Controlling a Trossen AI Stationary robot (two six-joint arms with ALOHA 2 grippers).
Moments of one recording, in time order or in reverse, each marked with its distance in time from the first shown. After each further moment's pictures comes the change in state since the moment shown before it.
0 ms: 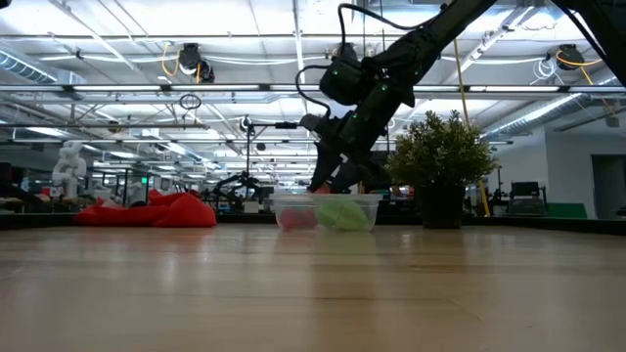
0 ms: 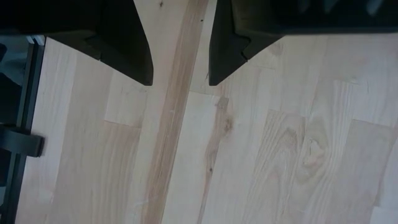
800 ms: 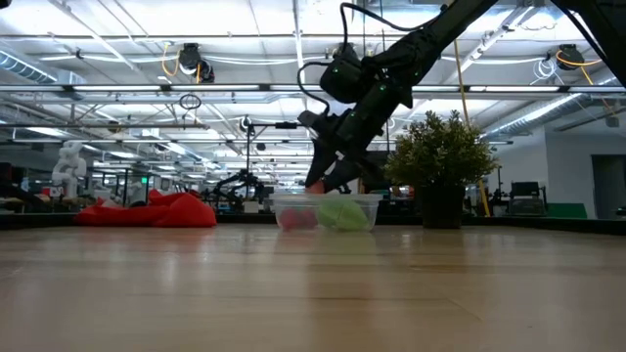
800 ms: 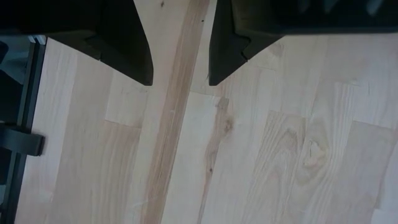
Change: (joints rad) left arm 0.000 0.000 0.000 0.000 0.001 -0.009; right arm -0.008 0.000 0.000 0.059 0.006 -0.010
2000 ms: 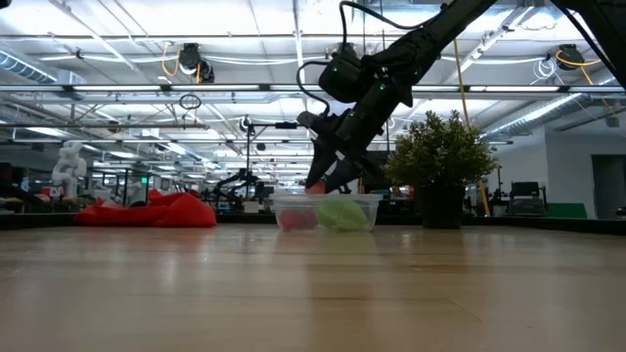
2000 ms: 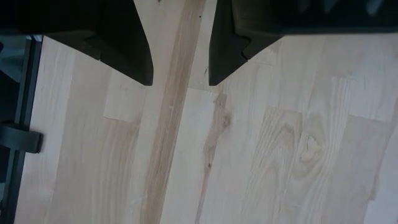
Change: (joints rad) left arm 0.000 0.000 0.000 0.000 -0.018 0.013; right arm 0.011 0.000 0.000 -0.010 0.029 0.027
